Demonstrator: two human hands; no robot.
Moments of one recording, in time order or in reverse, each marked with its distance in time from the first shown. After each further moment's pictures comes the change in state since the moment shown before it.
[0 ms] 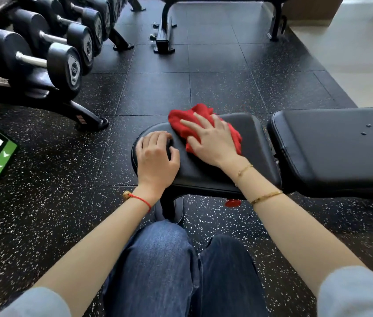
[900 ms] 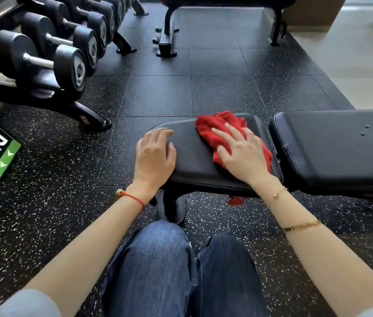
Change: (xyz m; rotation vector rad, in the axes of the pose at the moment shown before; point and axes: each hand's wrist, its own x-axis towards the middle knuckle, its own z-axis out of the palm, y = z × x) left_hand -0.002 -0.015 -0.016 -0.020 -0.021 0.084; right_hand -0.054 0.037 -0.005 -0.021 0.076 0.150
